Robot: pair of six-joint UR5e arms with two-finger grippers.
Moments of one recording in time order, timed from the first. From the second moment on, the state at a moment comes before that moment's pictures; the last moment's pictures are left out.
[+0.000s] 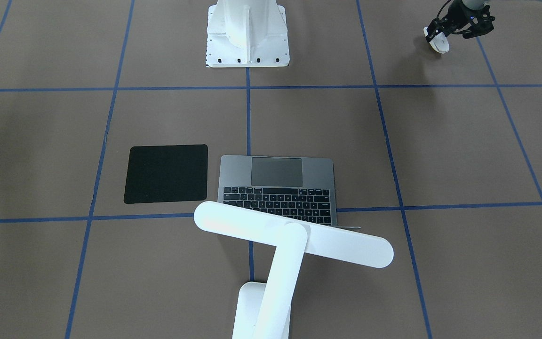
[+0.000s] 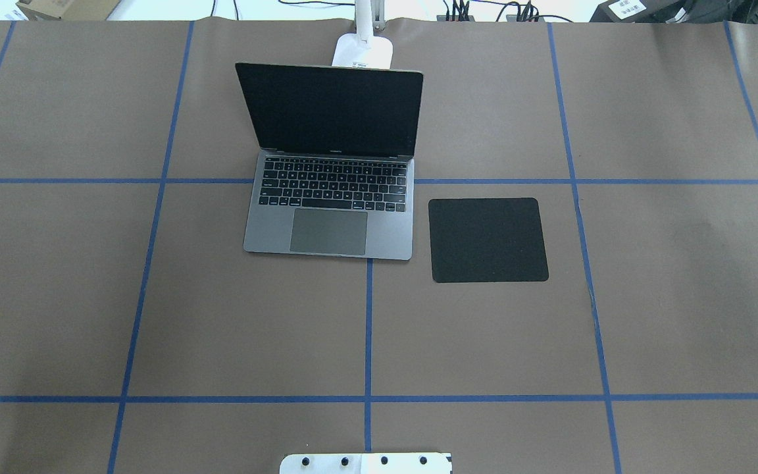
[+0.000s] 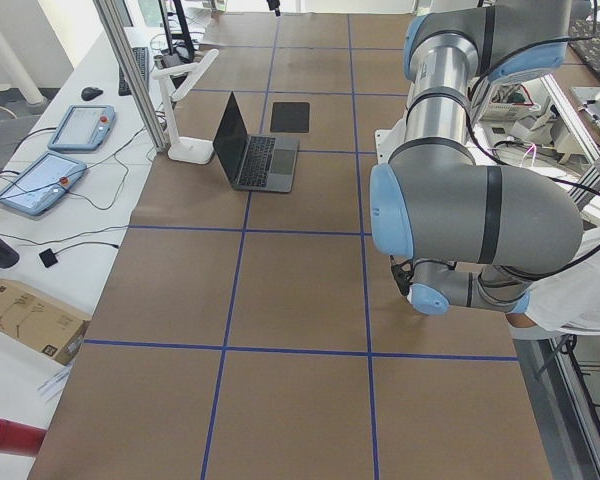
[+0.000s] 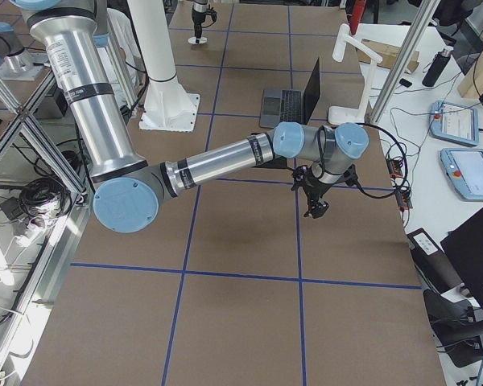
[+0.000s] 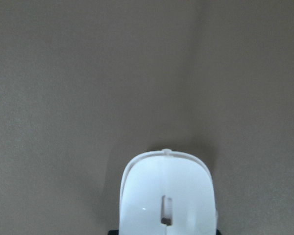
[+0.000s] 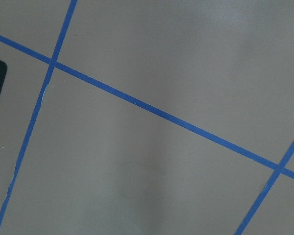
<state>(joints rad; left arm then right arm) 0.31 -0.76 -1.90 -2.96 -1.52 -2.05 1.42 -1.24 1.60 -2.06 2.42 -0.42</state>
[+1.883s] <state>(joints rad) -0.42 -1.43 -2.01 -2.47 -1.97 -1.76 1.38 -1.22 1.48 -1.96 2.43 -0.40</state>
